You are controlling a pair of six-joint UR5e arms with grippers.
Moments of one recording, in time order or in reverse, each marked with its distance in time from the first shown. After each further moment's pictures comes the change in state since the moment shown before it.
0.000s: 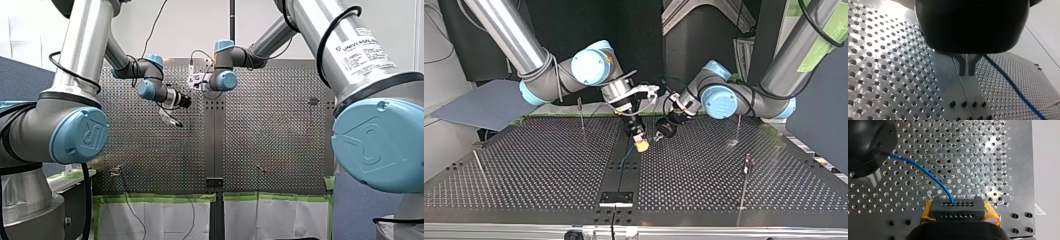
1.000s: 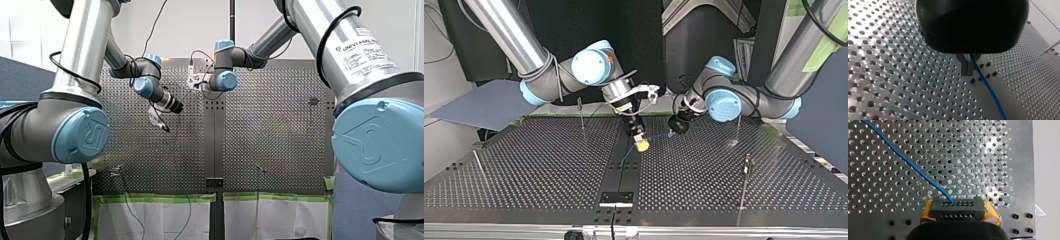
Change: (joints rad) left arm 0.025 0.008 0.000 -0.165 -0.163 0.257; right arm 0.001 0.001 0.001 0.000 0.001 -0.005
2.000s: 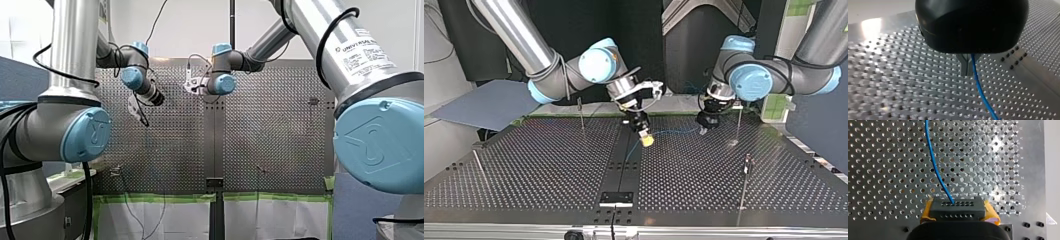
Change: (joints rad) left arm 0.084 0.197 -0.159 0.034 -0.189 0.169; right arm 0.019 0.020 0.007 -0.003 0.000 -0.006
